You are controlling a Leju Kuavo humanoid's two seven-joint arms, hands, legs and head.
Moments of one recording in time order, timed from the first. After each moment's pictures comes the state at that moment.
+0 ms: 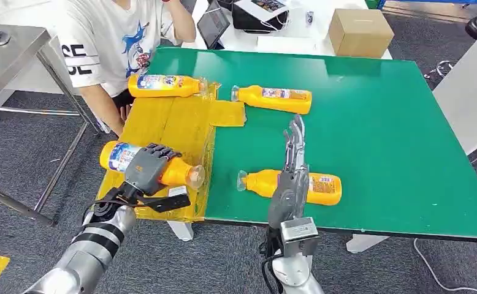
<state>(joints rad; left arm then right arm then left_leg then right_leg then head) -0.50 -0.04 -0.13 -0.72 -0.97 0.47 -0.52 -0.09 0.23 0.50 -1.61 0.21 -0.53 -0.70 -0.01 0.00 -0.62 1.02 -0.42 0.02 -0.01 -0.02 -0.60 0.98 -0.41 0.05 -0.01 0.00</state>
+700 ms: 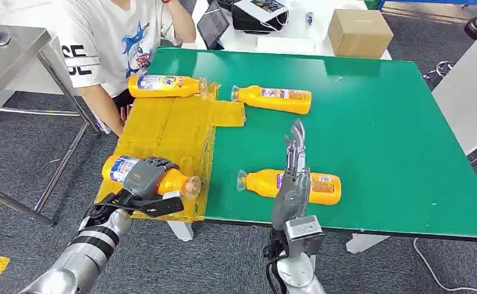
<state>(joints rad) -0.50 -0.02 -0.12 -0.66 -0.91 0.34 -0.53 -0.06 0.23 0.47 -1.58 0.20 -0.44 -0.70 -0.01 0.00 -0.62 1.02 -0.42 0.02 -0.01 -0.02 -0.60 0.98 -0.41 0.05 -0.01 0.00</state>
